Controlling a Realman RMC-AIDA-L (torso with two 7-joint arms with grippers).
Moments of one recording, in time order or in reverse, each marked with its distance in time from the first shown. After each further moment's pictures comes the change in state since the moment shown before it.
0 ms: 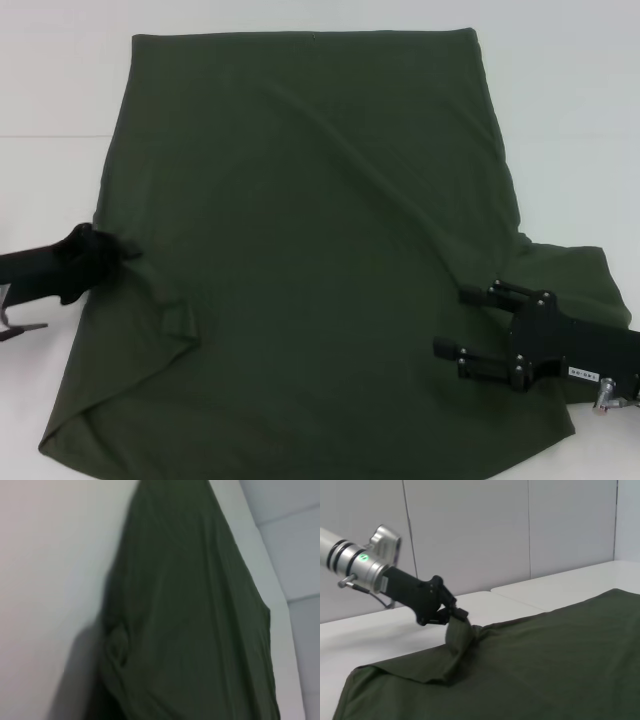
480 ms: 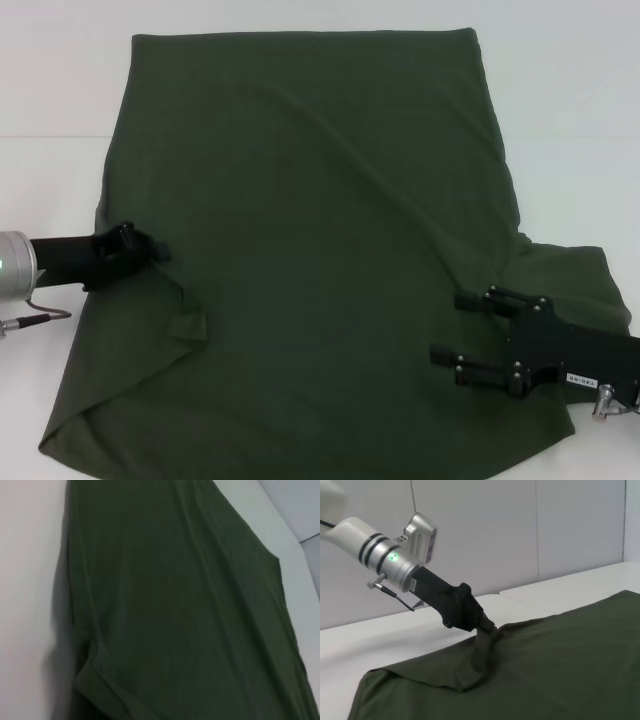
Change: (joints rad) left arm -0.056 0.000 0.217 0.040 0.001 -0.066 0.002; right arm -0.002 0.000 -0.006 0.008 0.000 -0.020 0.000
